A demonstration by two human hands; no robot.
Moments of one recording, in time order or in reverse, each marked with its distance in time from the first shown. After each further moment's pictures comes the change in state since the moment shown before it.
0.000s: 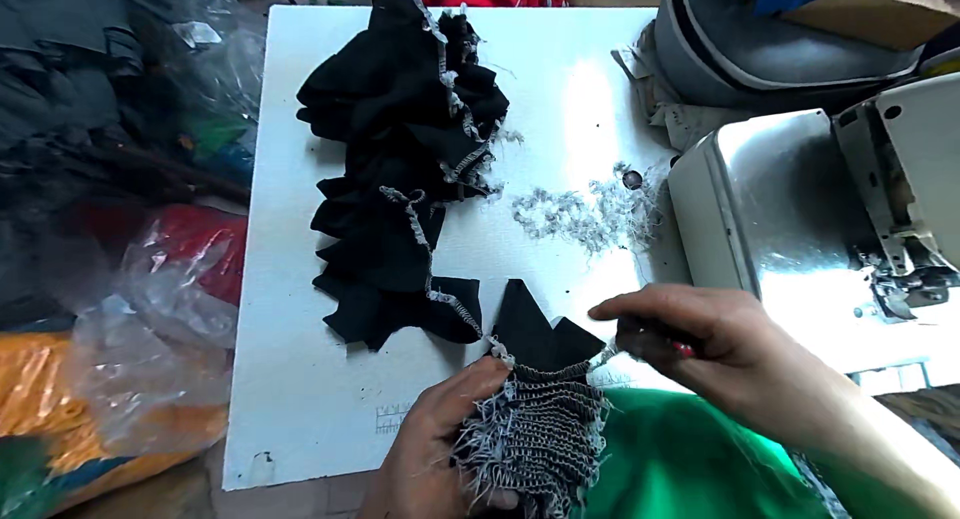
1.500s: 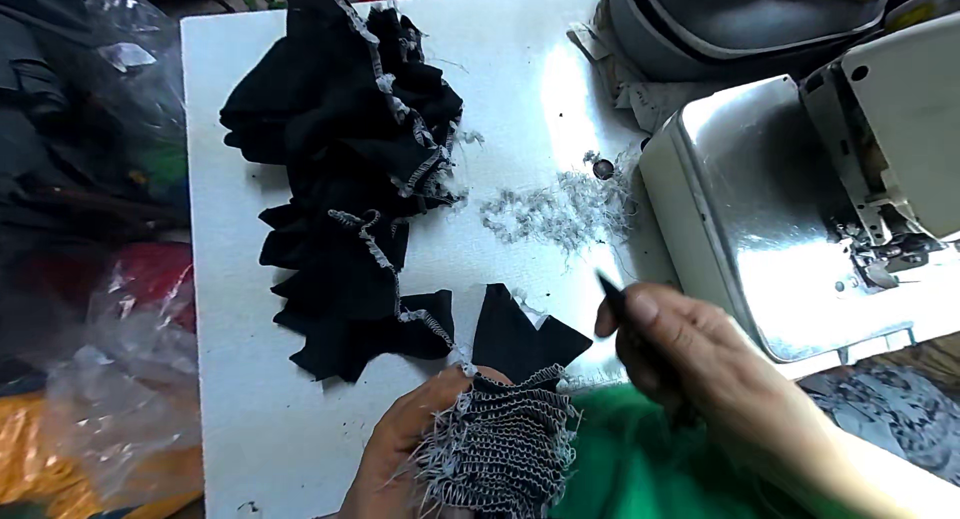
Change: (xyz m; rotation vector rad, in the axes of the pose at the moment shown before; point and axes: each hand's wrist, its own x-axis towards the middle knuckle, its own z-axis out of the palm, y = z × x) left_hand 0.013 0.003 -0.009 -0.113 -0.035 -0.048; right_hand -0.010 -0.011 0.023 0.642 0.189 0.399
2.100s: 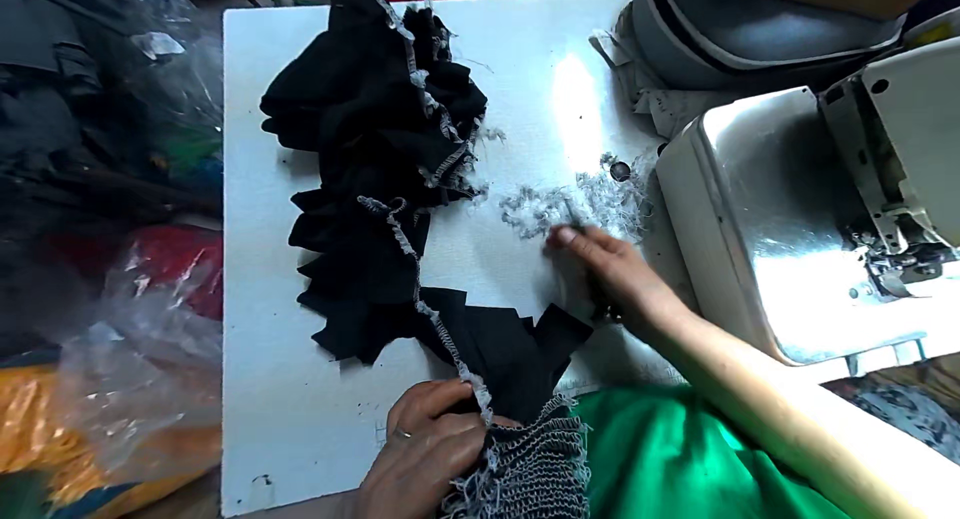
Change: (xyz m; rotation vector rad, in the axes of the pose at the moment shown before) left_hand -0.036 0.011 0.001 0.645 0.042 0.113; right_hand 0.082 0.035 0.010 -0.082 0.096 0.265
